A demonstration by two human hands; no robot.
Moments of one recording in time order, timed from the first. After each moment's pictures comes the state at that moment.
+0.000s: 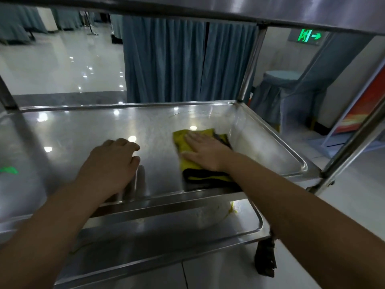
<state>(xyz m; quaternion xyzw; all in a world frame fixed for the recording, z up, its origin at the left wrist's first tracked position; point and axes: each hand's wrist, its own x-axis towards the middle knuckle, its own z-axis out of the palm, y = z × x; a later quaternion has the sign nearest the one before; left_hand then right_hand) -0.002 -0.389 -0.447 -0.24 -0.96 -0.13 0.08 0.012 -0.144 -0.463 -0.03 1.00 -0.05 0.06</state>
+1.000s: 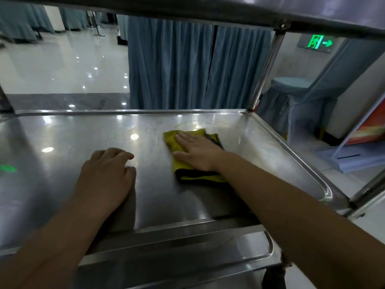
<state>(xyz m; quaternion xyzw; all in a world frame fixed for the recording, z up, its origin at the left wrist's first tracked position) -0.049 -0.385 -0.471 -0.18 -0.96 -0.17 0.14 -0.071 -0.144 -0.468 -0.07 1.00 -0.04 0.06</state>
